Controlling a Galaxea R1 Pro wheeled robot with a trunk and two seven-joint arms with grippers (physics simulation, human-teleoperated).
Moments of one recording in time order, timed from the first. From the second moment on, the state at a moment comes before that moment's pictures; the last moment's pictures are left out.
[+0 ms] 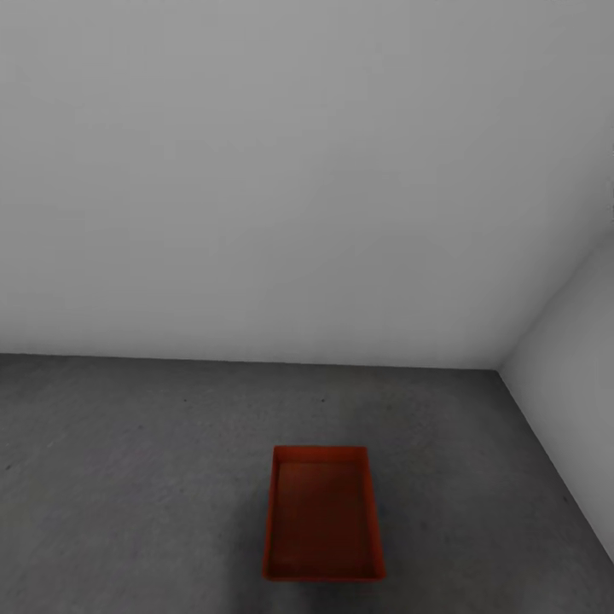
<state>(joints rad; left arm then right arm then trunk) -0.31 -0.03 0.05 0.00 0.07 -0.02 0.18 -0.18 0.08 1.23 0.02 -1.13 -0.12 -0.25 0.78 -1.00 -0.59</state>
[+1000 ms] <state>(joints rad) -0.30 -0.01 0.05 0.00 0.07 -0.02 0.10 -0.15 0.08 1.23 0.02 -1.13 -0.15 -0.21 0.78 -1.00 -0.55</state>
